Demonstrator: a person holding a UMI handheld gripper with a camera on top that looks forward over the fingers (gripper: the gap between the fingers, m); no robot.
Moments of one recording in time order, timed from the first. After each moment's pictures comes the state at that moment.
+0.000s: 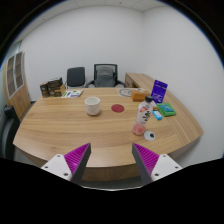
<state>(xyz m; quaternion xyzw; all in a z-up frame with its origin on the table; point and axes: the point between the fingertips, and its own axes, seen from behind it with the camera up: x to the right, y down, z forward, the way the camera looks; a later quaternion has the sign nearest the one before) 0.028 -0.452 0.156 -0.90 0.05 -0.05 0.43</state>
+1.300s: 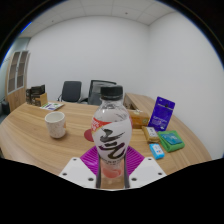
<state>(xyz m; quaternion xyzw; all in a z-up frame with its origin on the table) 0.188 -0.229 0.088 -0.84 -0.02 -0.07 0.54</state>
